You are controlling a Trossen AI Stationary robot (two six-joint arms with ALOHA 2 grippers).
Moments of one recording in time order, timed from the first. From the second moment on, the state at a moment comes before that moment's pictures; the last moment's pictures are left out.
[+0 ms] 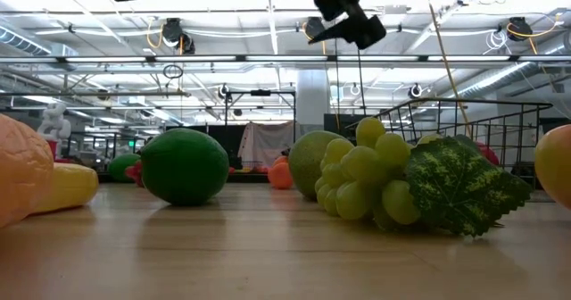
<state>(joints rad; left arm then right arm) 0.17 0.96 1.23 -0.83 0.05 -0.78 -0.12 1.51 1.29 -0.44 -0.26 1.28</state>
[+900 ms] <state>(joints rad) 0.00 0.90 1.23 -0.99 0.05 -0.70 -0.11 2.01 1.64 -0.92 -0.32 1.10</state>
